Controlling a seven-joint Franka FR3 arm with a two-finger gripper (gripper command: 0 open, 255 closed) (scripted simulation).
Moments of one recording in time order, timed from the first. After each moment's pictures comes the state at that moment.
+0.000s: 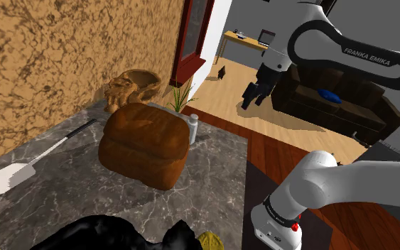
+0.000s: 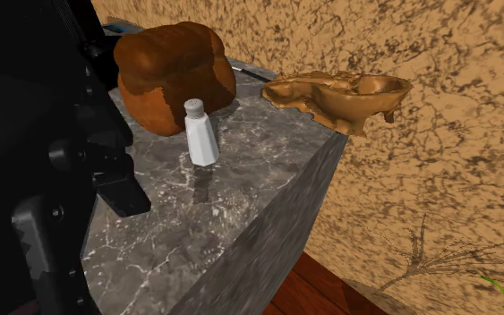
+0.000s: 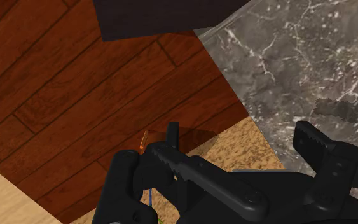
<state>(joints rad) 0.00 -0.83 -0.04 -2.44 -0.03 1.65 0.08</state>
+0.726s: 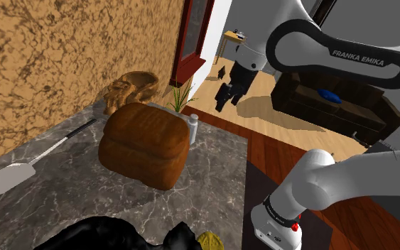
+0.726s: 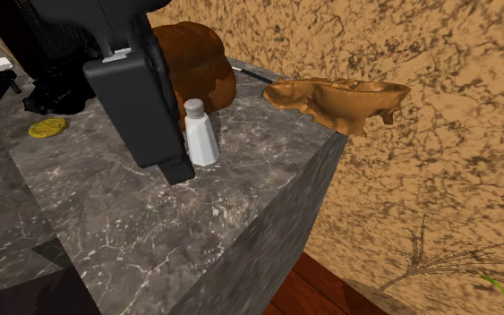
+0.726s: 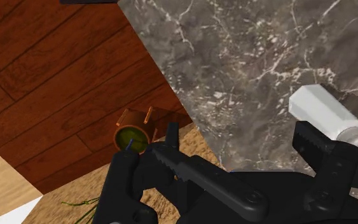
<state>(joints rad) 0.09 -0.70 0.15 -2.37 0.05 1.76 0.22</state>
